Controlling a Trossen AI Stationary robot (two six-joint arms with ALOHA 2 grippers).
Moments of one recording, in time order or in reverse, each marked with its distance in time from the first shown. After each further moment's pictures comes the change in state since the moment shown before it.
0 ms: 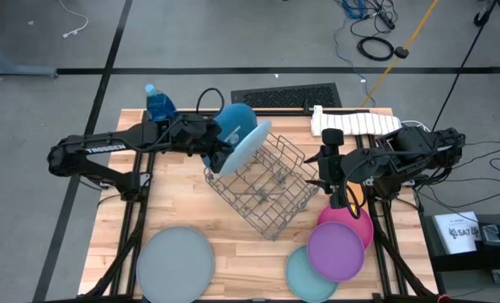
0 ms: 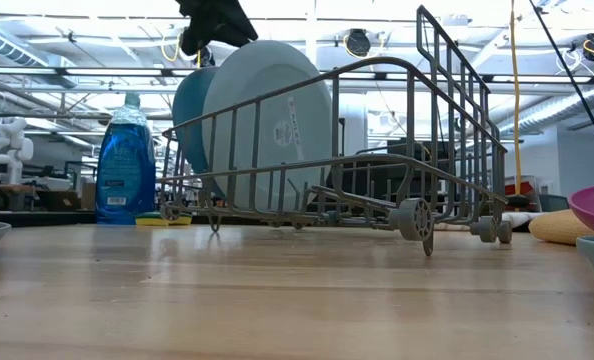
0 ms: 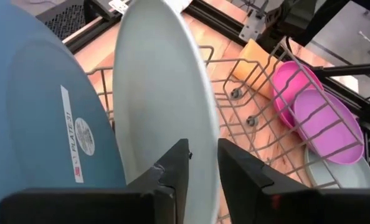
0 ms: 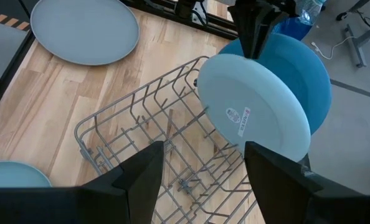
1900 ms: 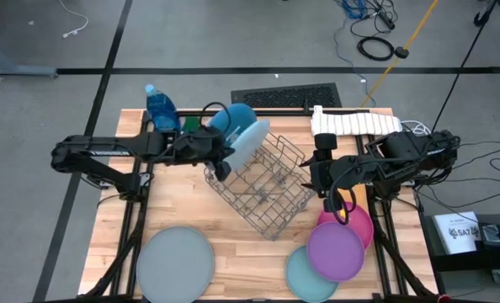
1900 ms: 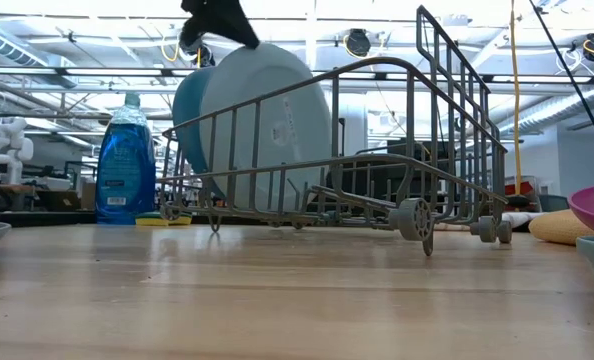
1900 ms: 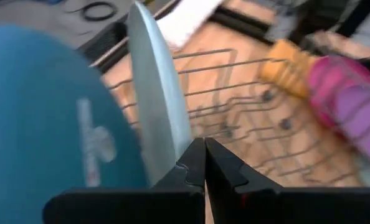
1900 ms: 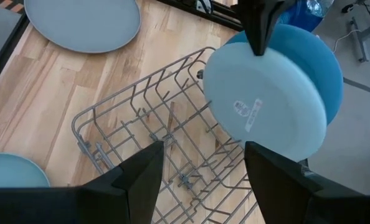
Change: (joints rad) left arm -0.135 0.036 0.001 0.004 -0.286 0.026; right arm -0.001 0.047 0.000 -0.008 0.000 -0.006
